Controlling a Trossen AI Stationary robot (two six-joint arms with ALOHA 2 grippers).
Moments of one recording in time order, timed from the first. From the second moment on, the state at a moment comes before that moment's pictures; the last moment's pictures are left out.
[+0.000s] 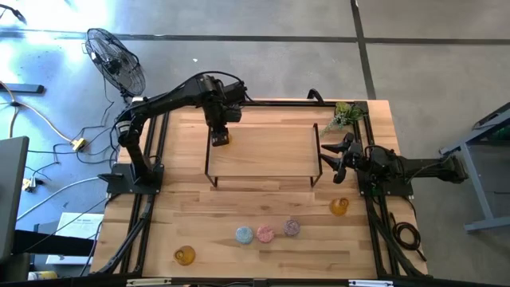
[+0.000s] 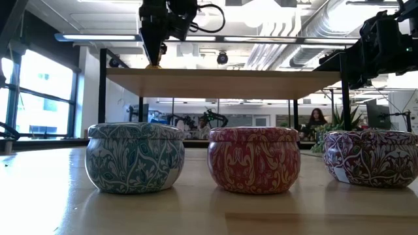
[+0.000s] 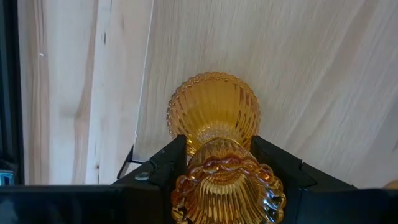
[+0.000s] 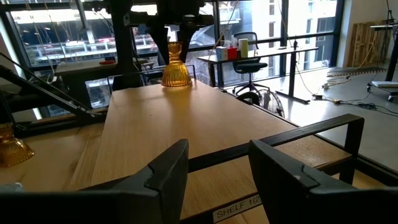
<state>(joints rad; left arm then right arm) 0.41 1.77 1.84 -1.52 0.07 0.18 0.00 0.10 0.01 0.09 0.32 0.10</state>
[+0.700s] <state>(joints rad) 0.41 1.77 1.83 -1.53 0.12 0.17 0.00 0.10 0.01 0.09 0.32 0.10</state>
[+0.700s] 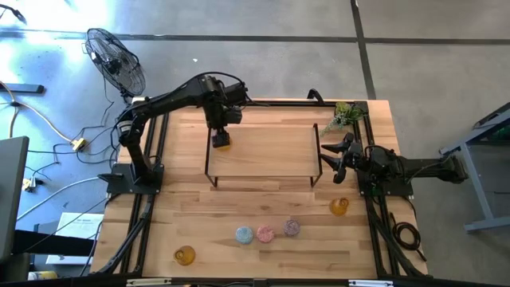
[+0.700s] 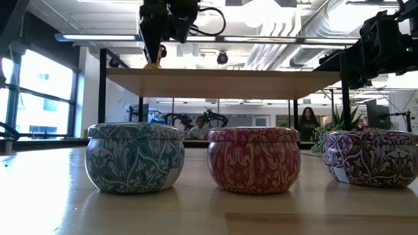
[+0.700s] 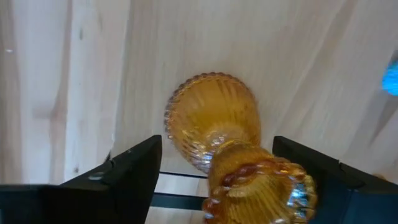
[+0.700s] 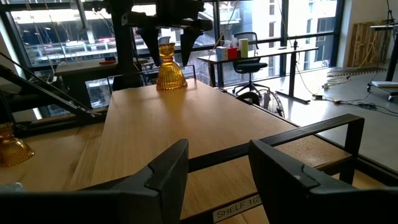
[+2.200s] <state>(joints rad) 0.01 1.67 2.31 -1.50 0.00 0.05 0.00 0.10 0.01 0.11 0.26 0.04</state>
